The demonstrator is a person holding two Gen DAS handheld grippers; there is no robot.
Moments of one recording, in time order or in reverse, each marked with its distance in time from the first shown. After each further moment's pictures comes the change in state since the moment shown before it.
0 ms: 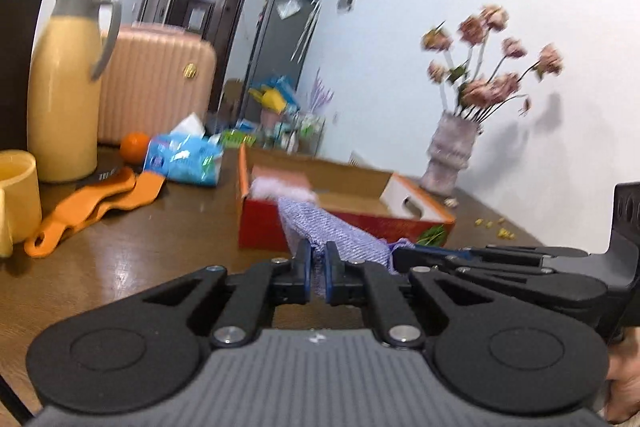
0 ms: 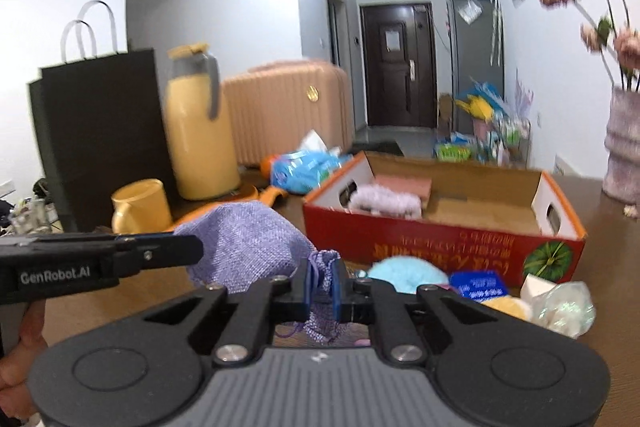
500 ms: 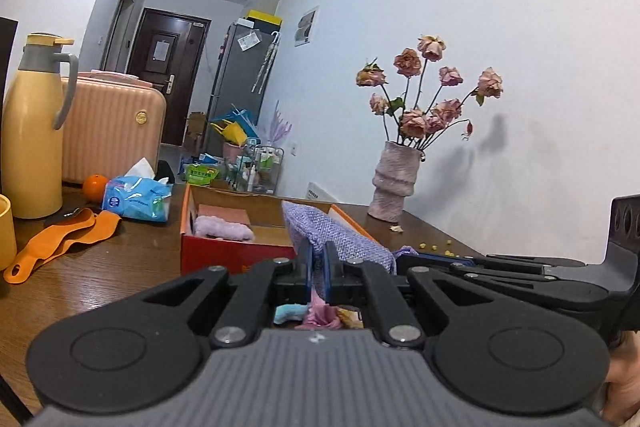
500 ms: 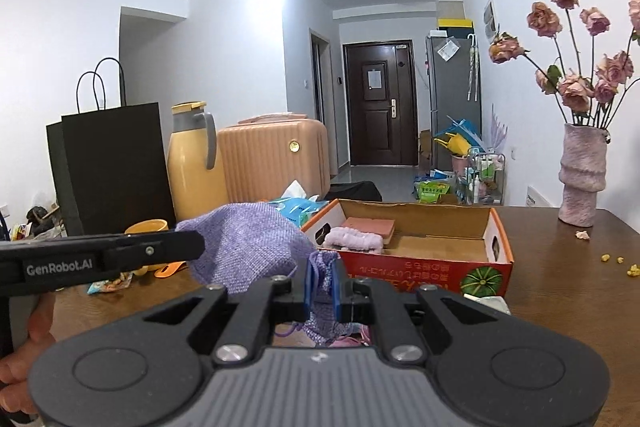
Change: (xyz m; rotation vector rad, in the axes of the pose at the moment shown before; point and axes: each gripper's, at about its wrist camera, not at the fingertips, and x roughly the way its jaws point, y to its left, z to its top) left arm -0.043 -0.055 0.009 0.036 -0.080 -0.105; right arm -0.094 -0.013 0.005 0.017 -0.110 -0.055
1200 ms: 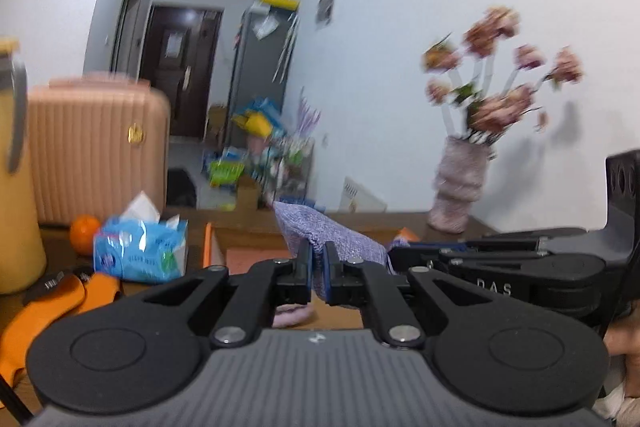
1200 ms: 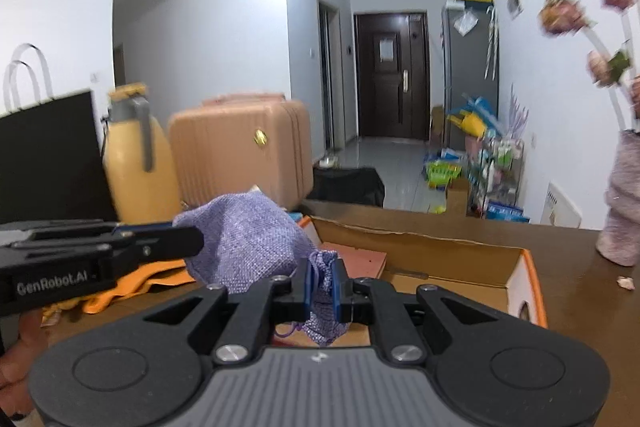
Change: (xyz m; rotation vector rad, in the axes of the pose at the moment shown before) left arm 0.191 0.076 0.064 0.041 0.082 0.093; right arm 0.205 -0.070 0.078 -0.035 0.128 0.035
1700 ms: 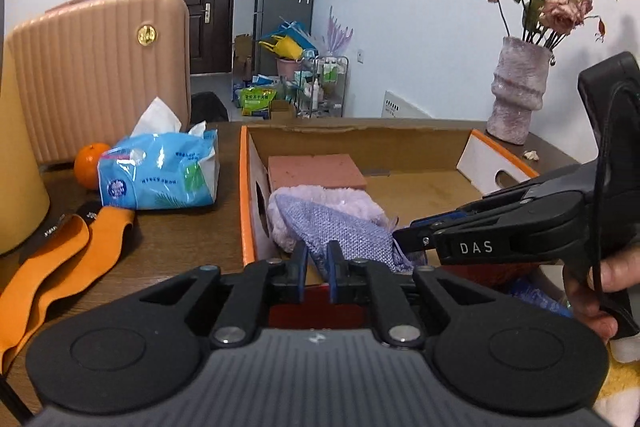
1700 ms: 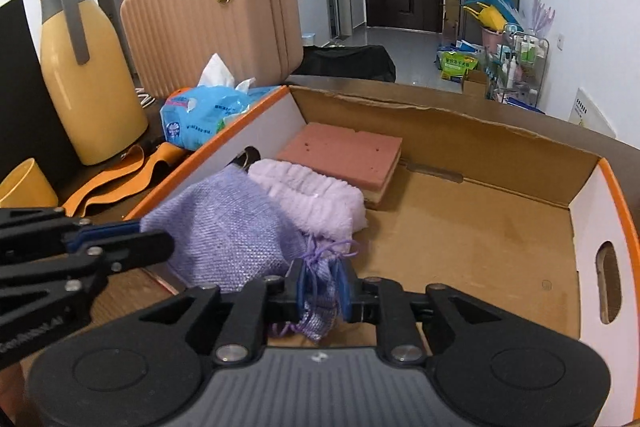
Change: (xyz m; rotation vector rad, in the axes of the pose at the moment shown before) left arm 0.066 0.031 -0.046 0.060 0.212 0.109; right arm 0.130 -0.023 -0.032 0.033 0.337 0.028
